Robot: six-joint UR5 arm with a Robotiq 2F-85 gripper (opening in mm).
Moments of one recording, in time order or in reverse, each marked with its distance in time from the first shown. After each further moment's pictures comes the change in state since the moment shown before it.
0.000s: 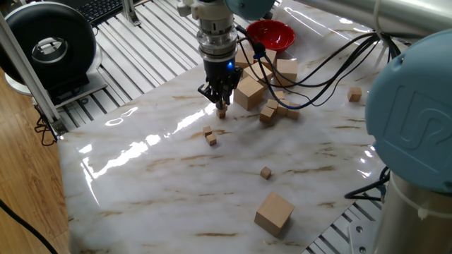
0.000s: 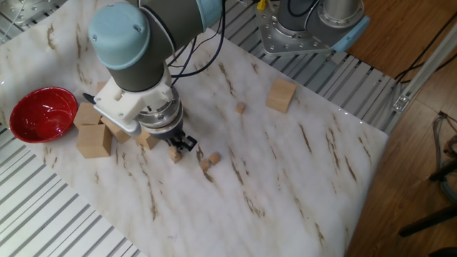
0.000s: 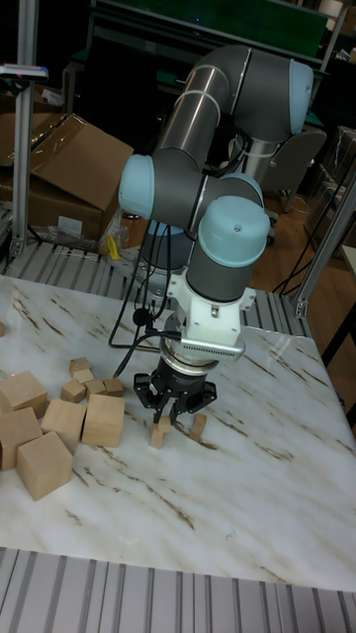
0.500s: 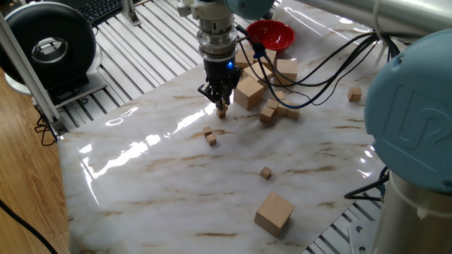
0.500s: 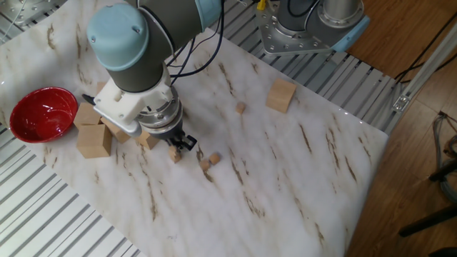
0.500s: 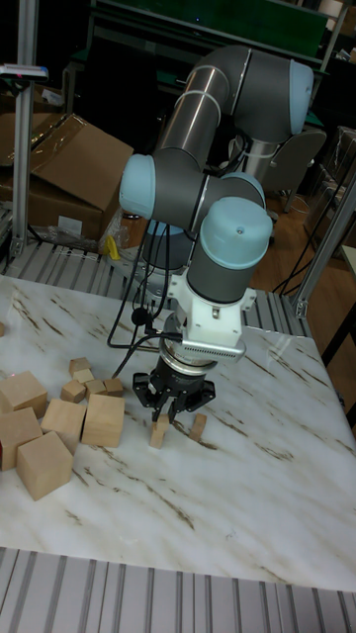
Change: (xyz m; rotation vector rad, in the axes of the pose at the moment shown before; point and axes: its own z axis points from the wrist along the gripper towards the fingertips) arm 0.004 -0.005 -0.001 0.020 0.020 -0.016
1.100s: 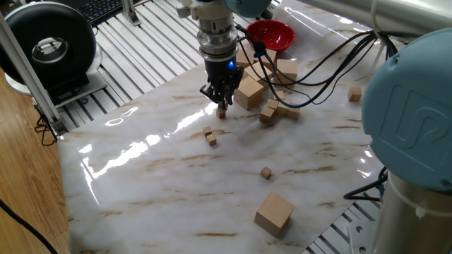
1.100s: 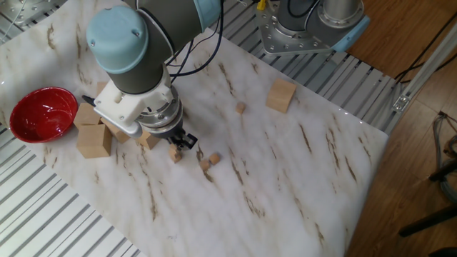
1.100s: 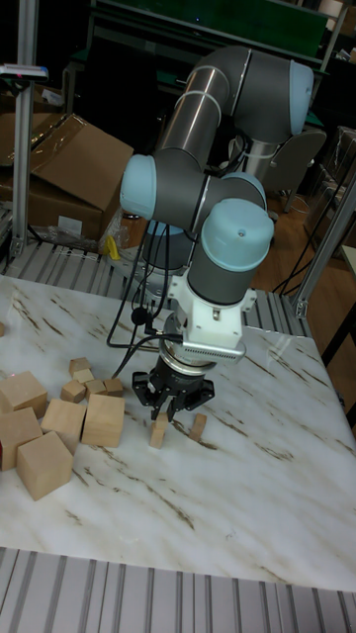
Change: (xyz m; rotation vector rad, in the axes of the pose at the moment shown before) arm 0.003 -0.002 0.001 0.007 0.013 -0.006
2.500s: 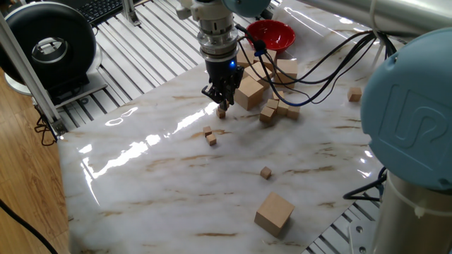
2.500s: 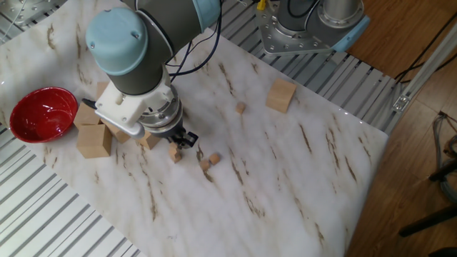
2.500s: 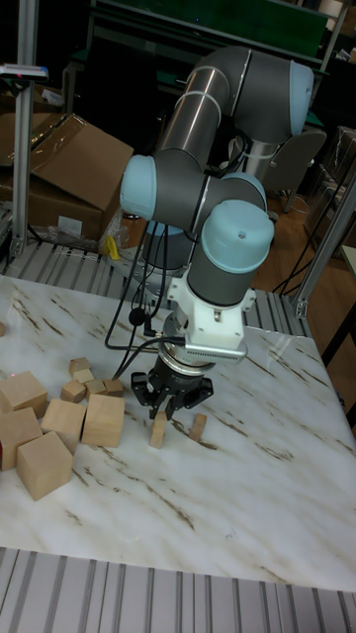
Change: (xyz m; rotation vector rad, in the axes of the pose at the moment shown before) arm 0.003 -0.002 0.001 0.004 0.012 -0.049
